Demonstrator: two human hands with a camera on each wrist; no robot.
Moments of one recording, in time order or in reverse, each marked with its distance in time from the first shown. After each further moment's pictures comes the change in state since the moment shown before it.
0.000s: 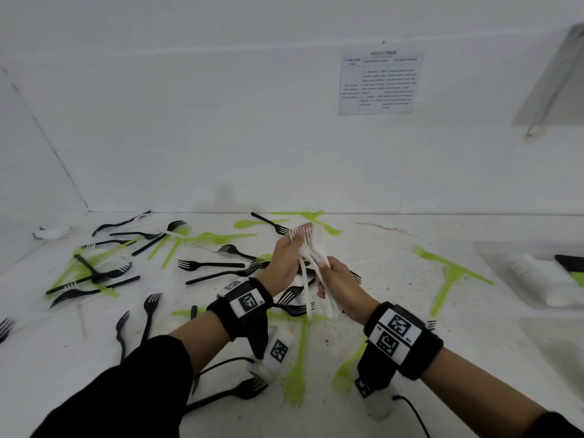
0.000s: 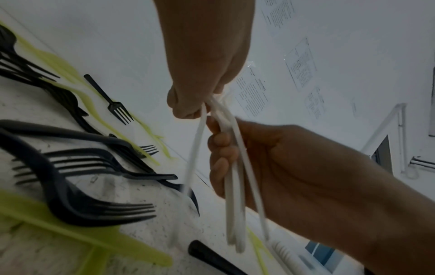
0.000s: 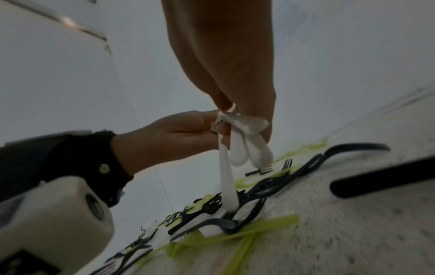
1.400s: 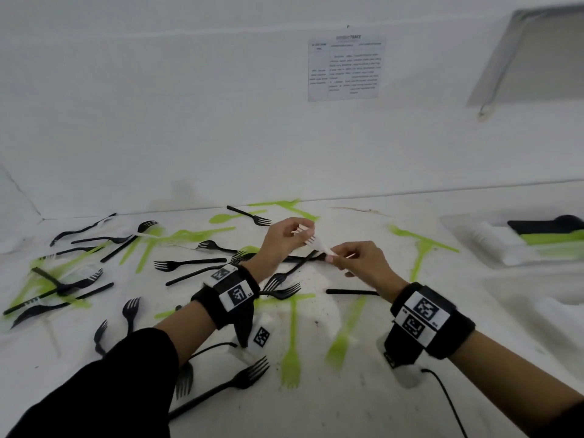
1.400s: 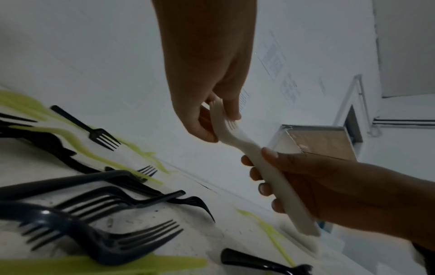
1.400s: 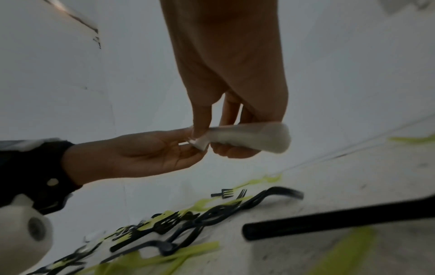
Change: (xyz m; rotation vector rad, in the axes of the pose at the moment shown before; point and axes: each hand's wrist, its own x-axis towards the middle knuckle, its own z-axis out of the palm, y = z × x) left_hand -0.008 0.008 0.006 0.388 -0.221 0.086; right_hand -0.028 -0.008 -0.060 -0.339 0.173 -0.102
